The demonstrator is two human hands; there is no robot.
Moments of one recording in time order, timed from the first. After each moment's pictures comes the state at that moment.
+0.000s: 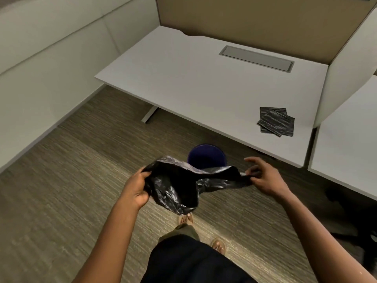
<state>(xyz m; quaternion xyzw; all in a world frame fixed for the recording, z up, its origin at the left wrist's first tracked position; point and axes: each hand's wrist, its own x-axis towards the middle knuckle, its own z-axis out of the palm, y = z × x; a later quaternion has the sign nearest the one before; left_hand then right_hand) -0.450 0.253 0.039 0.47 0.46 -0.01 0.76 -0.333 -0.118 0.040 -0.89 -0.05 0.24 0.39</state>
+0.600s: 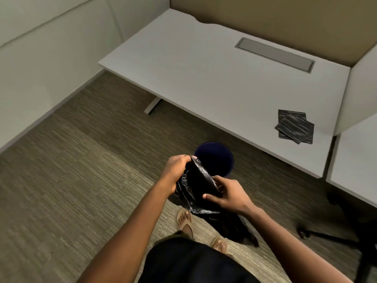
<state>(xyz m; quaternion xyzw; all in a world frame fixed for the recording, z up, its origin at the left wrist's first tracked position) -0.371 0.250 0.046 0.59 0.37 -0.13 0.71 -0.359 0.034 0.005 -0.87 -0.22 0.28 0.34</state>
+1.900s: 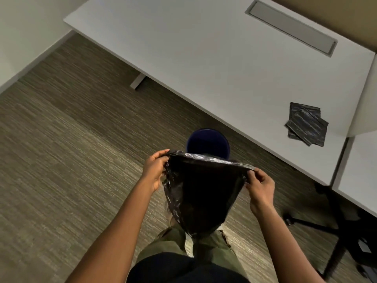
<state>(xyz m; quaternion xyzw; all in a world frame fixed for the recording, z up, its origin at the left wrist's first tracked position) -0.310 0.317 -0.085 0.51 0.47 -0.10 0.72 -0.278 0.021 -0.054 -0.73 0.29 0.12 0.60</state>
